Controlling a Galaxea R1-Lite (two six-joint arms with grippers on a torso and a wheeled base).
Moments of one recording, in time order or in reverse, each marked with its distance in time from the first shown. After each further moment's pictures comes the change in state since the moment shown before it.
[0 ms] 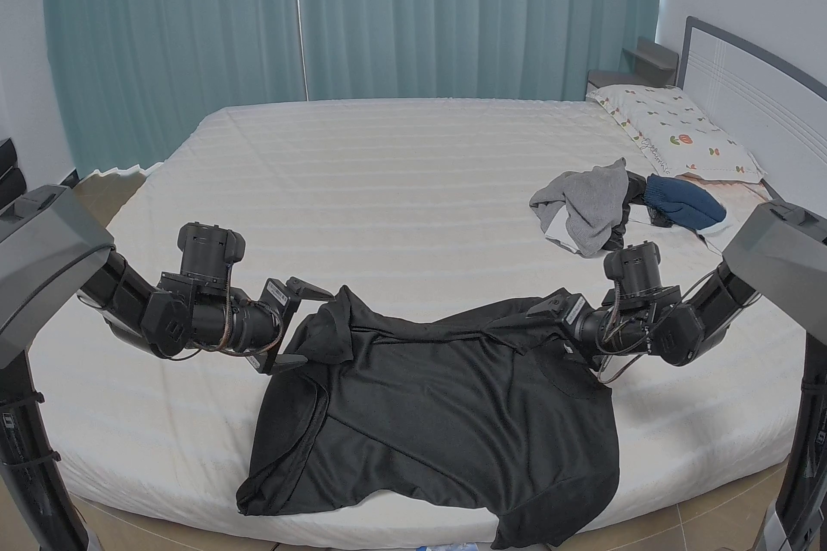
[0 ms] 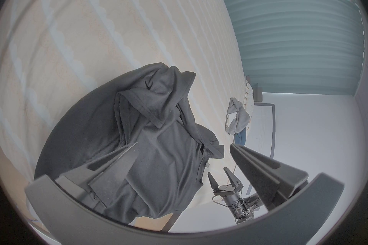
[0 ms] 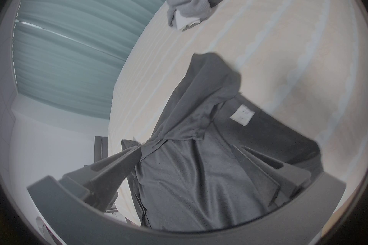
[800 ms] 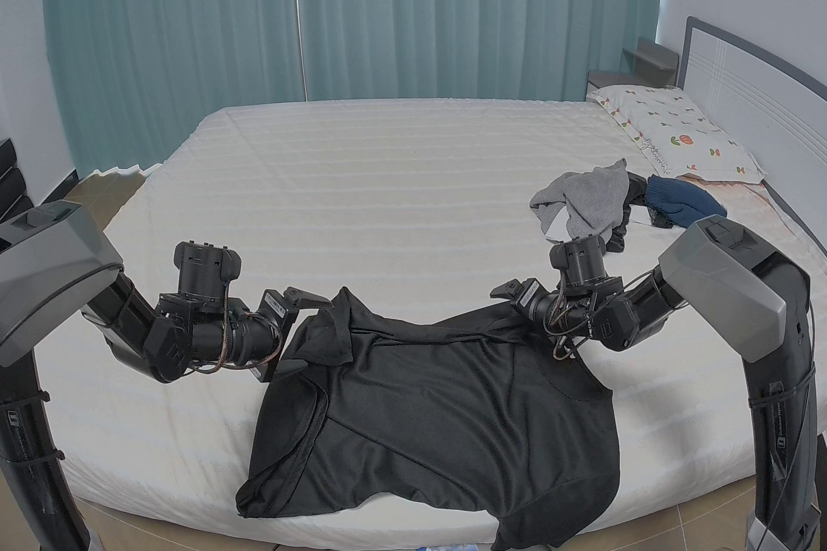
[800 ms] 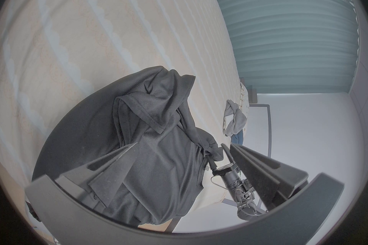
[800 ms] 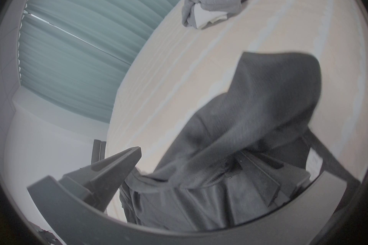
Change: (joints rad) left arm 0.001 0.019 0.108 -0.191 0.004 -0.003; right arm 0.023 0.255 -0.414 0.061 -0.074 -0.022
